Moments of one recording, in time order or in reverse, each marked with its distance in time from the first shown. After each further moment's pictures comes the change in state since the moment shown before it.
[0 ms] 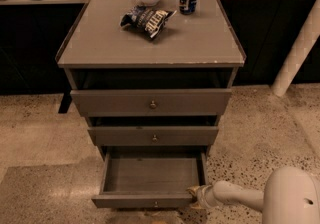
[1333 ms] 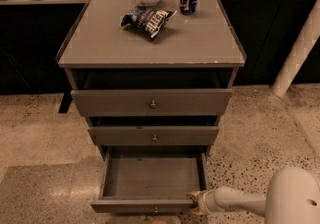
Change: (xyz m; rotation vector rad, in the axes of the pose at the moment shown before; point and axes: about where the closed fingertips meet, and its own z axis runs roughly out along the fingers) arm -0.008 0.023 -0.006 -0.009 0.001 0.014
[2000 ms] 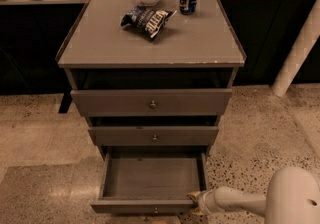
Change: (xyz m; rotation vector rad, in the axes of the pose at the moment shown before) arm -0.001 -0.001 -0.002 0.000 0.000 0.000
